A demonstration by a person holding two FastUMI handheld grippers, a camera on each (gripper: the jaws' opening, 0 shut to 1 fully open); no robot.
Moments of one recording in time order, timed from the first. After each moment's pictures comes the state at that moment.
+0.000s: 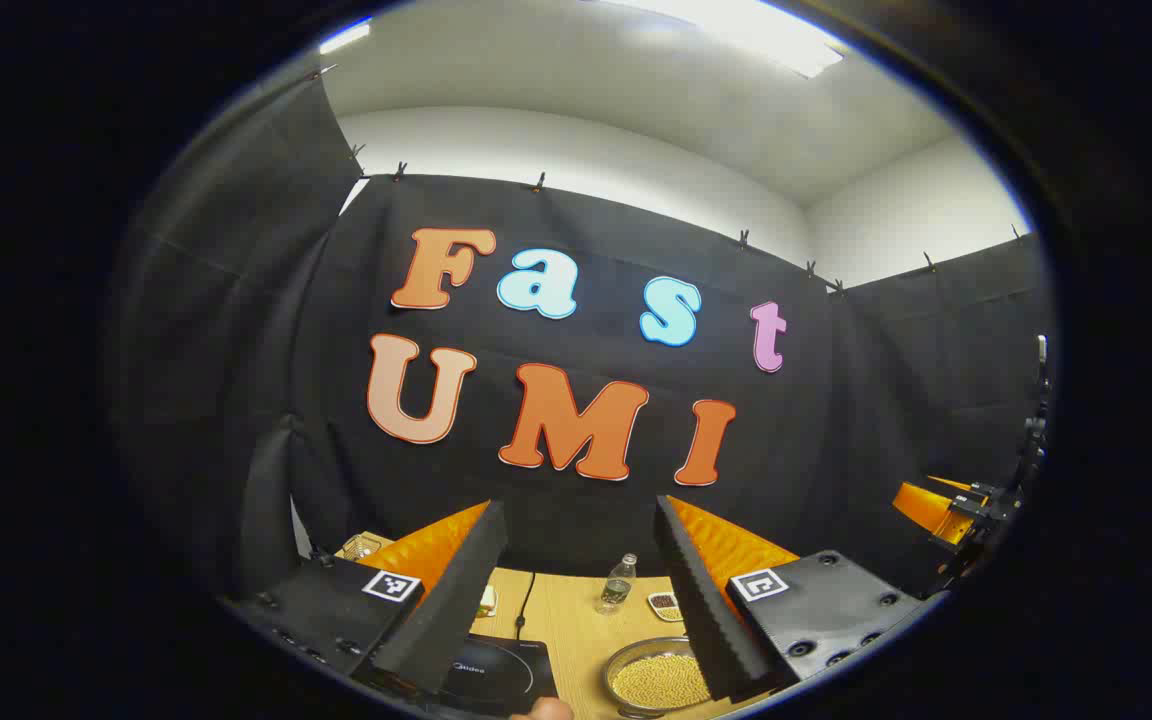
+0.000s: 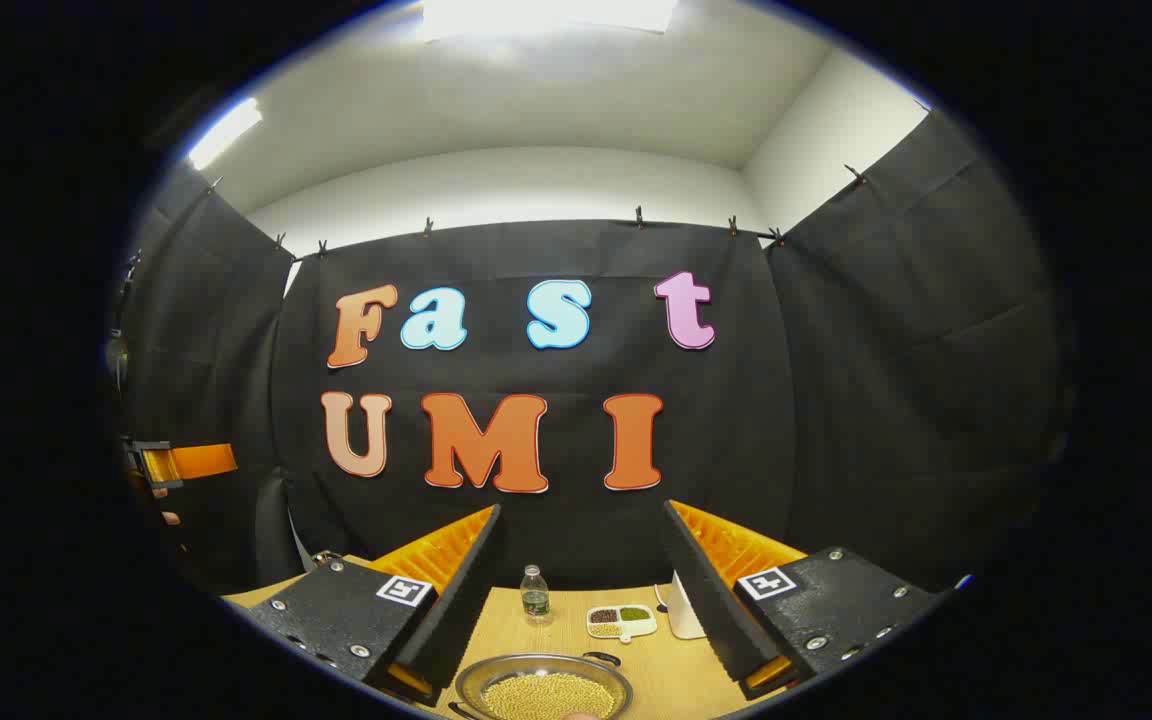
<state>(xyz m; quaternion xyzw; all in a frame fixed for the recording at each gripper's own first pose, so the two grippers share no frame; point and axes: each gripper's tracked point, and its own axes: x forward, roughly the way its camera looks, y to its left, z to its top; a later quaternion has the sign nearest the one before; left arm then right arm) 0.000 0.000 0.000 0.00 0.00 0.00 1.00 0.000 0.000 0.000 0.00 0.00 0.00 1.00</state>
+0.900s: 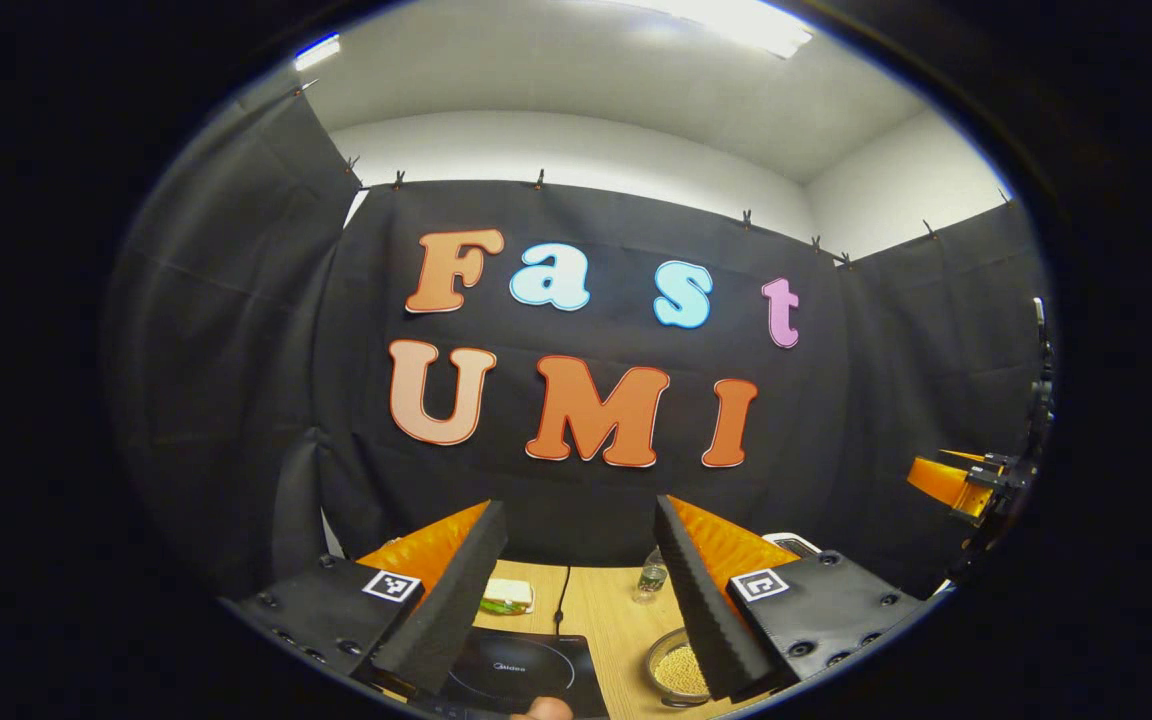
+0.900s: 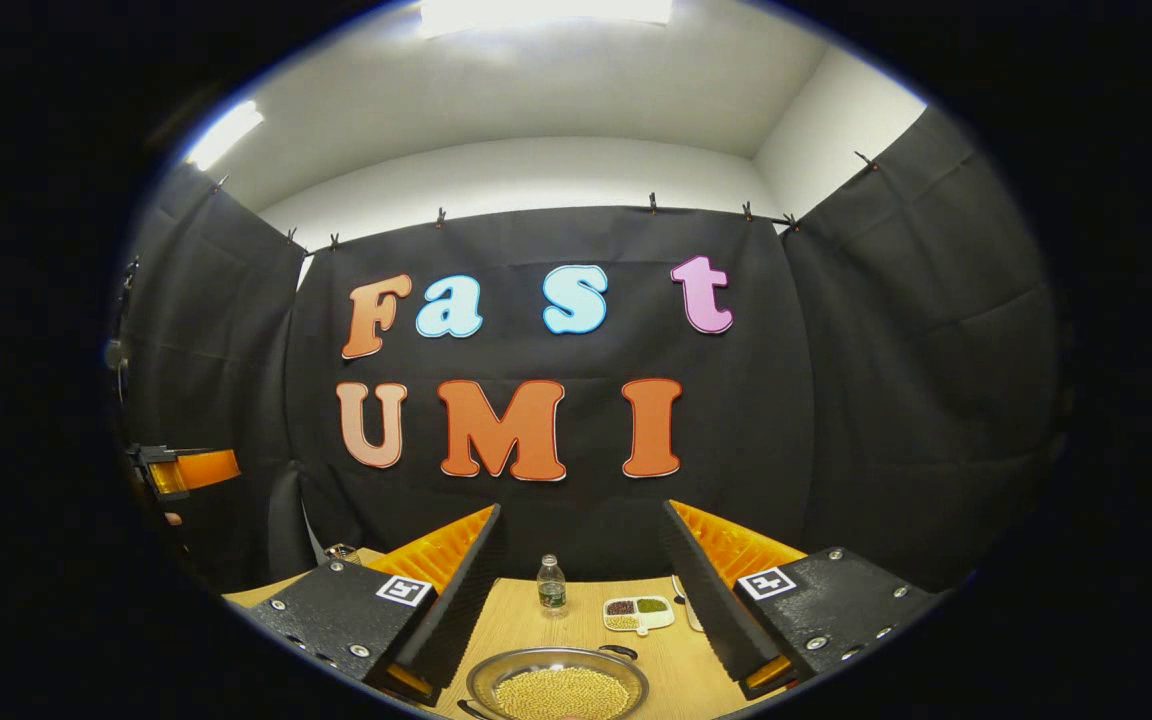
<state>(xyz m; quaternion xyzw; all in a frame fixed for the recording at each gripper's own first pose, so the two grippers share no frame) -0.011 0.023 -0.019 0.03 0.01 0.03 1.00 0.006 0.017 -0.018 0.01 0.02 0.02 1.00</state>
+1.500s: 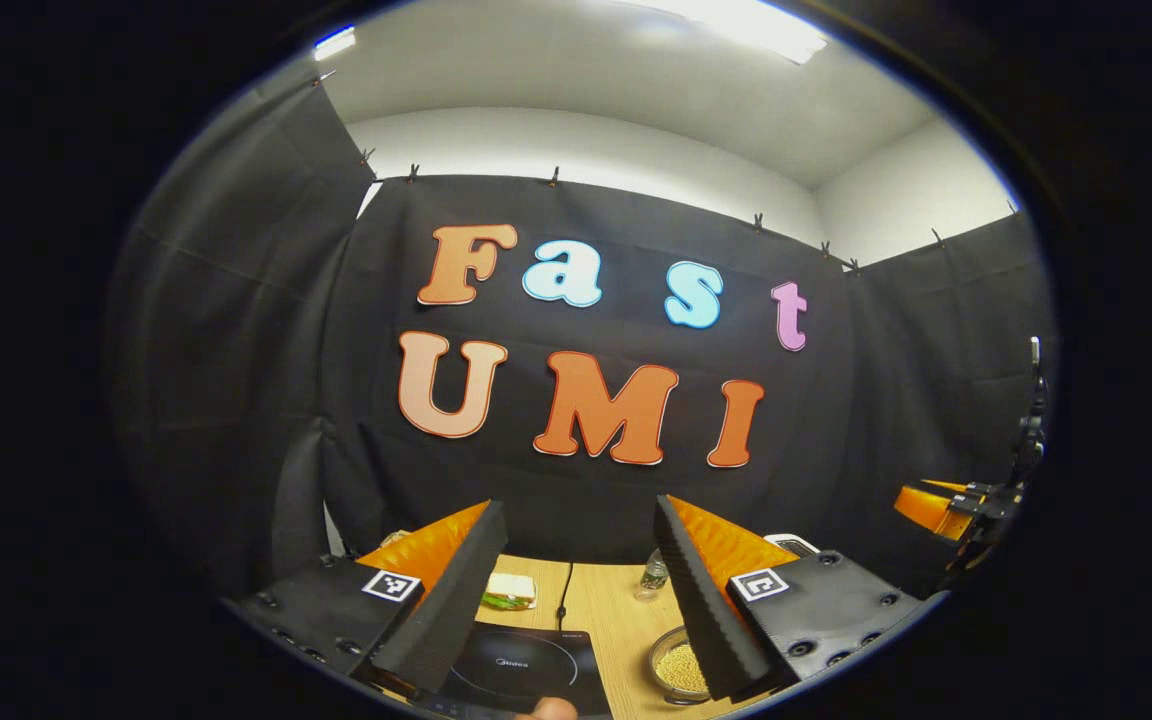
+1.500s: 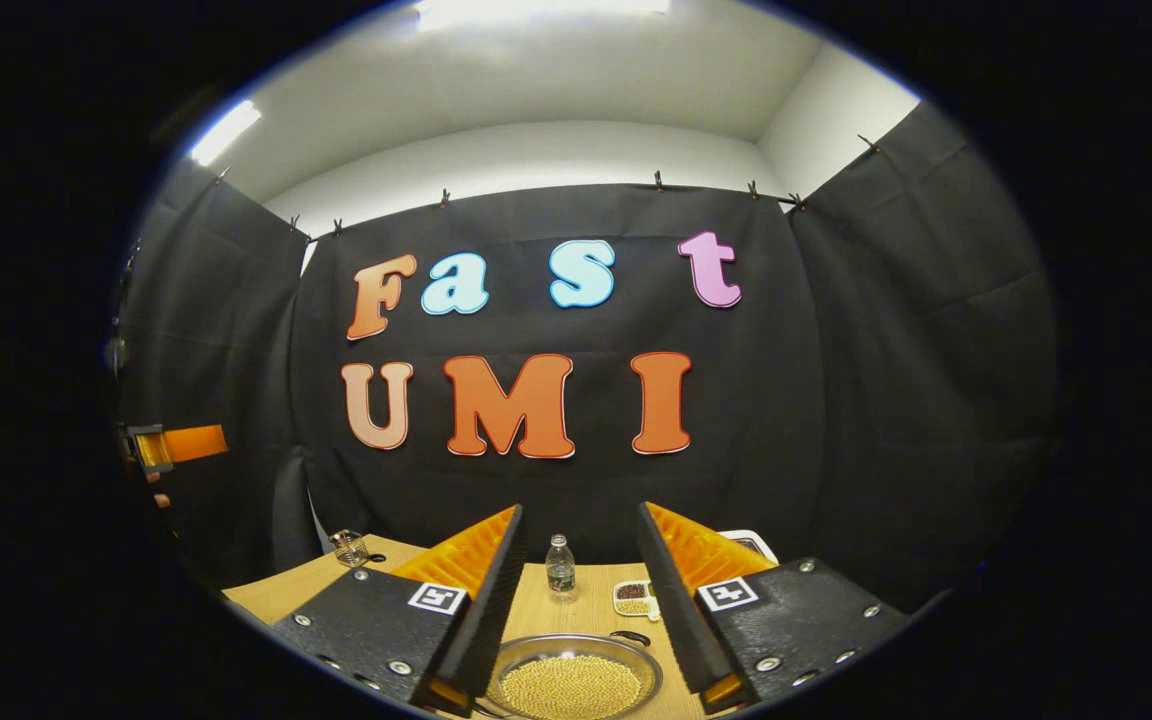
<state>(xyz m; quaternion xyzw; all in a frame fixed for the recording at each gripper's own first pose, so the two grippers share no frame) -0.021 0.040 -0.018 0.02 0.00 0.03 1.00 0.009 0.027 -0.063 0.01 0.05 0.04 1.00</state>
